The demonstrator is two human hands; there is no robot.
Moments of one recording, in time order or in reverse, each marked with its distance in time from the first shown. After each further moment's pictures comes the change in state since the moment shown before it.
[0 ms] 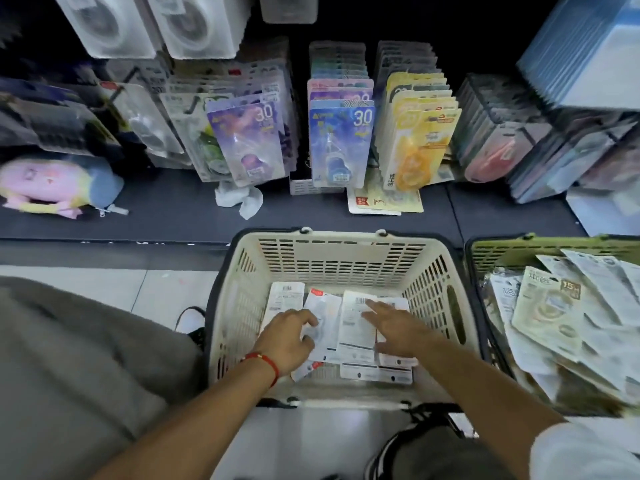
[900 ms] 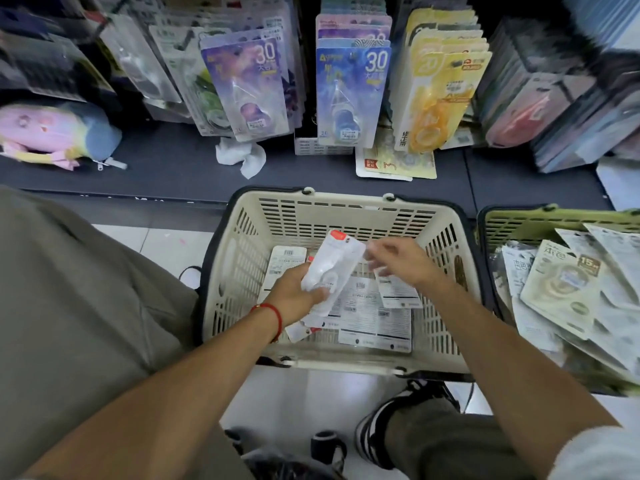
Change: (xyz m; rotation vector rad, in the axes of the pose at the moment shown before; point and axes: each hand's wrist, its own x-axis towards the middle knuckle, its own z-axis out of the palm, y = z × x) left_hand 0.011 0.016 0.011 -0.630 0.056 -0.180; right_hand -0.009 0.003 -0.065 1.138 0.290 0.089
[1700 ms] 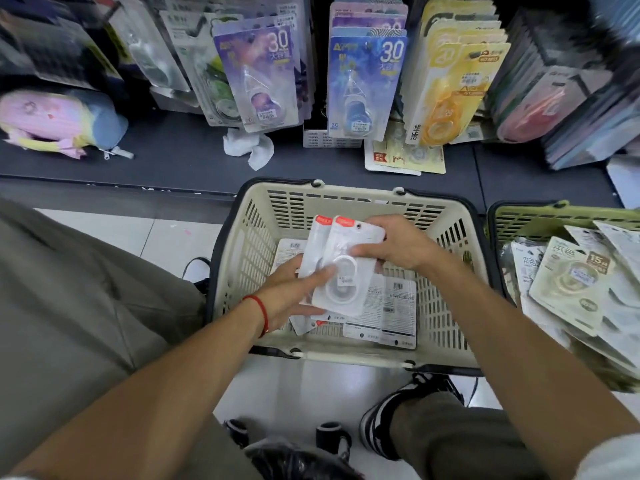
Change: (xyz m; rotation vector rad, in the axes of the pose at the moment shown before) left_hand -0.011 -0.005 -0.020 -0.504 -0.177 -0.147; right_hand -0.005 -0.057 0.006 0.008 -0.091 -0.076
